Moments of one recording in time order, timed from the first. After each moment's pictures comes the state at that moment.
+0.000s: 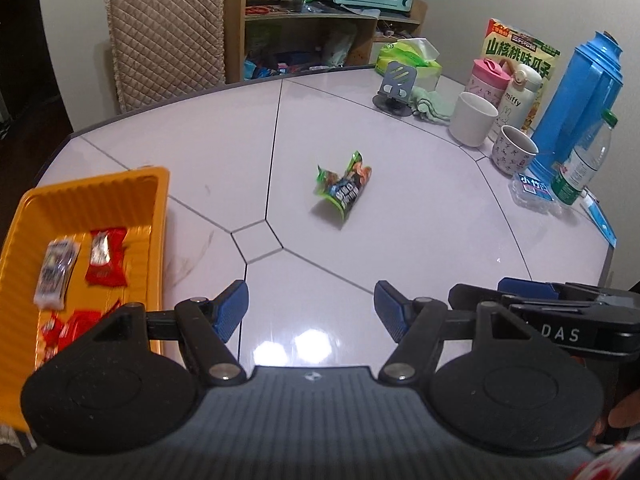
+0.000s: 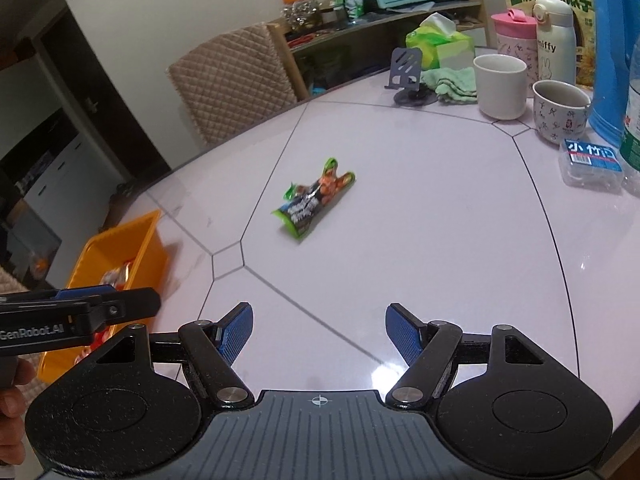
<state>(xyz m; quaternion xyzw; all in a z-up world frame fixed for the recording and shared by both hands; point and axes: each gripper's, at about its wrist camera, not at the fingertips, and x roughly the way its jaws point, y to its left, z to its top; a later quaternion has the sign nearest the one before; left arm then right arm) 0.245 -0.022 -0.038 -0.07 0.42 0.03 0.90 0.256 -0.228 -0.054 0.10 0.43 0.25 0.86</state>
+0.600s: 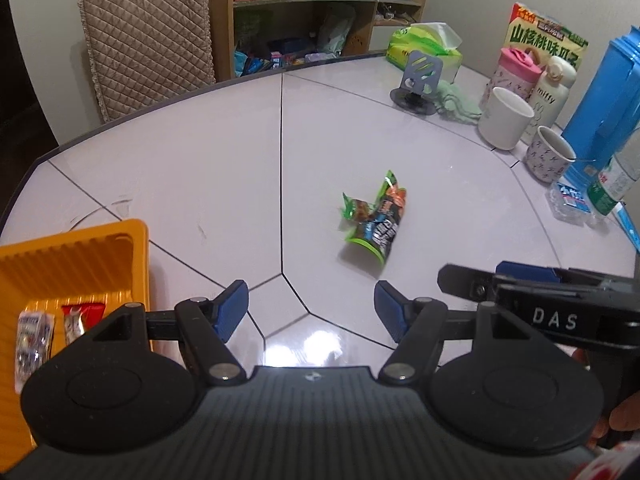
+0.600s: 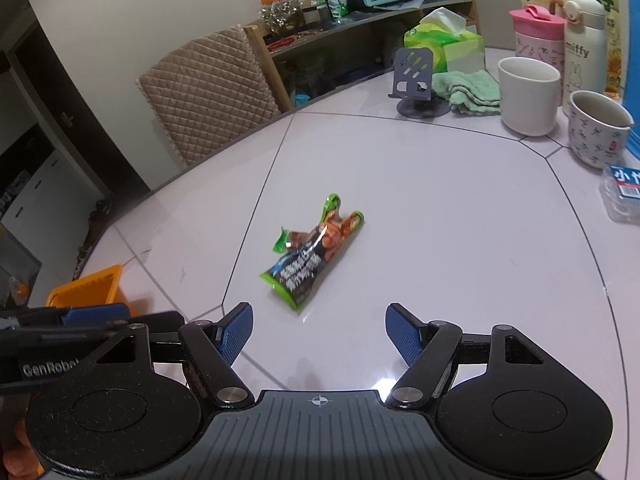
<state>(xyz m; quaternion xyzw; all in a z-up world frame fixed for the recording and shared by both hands) 0.339 0.014 -0.072 -0.05 0.44 0.02 0.89 0.341 -0.173 -0.077 0.11 0.43 0.22 0.87</state>
